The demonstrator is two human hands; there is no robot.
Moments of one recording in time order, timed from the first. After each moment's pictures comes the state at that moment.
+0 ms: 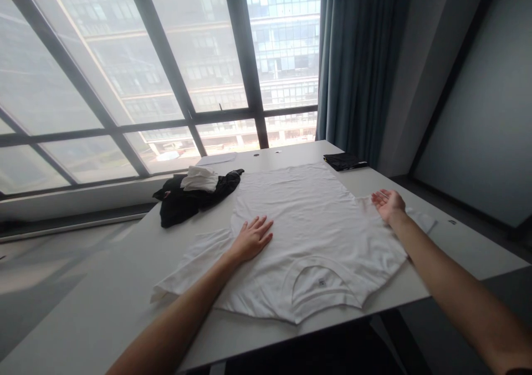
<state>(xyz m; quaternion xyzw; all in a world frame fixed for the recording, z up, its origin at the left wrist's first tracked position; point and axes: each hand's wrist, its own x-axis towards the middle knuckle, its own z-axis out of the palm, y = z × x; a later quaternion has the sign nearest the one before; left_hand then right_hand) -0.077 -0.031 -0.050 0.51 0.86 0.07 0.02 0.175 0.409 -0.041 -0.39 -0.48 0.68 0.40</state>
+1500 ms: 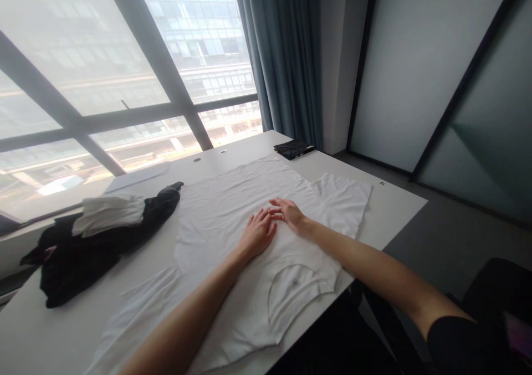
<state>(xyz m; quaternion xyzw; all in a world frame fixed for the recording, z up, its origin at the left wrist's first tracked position) -0.029 0.107 -0.053 0.63 0.76 0.11 0.02 0.082 0.223 -0.038 -0.22 -0.45 0.82 0.29</state>
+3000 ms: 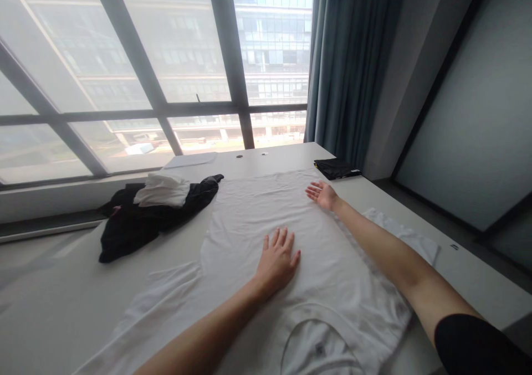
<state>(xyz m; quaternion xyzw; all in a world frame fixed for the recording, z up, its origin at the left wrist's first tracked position) -0.017 0.088 -0.056 0.52 0.85 0.10 -0.03 -0.025 0.397 -0.021 -0.25 -0.39 0.86 0.20</state>
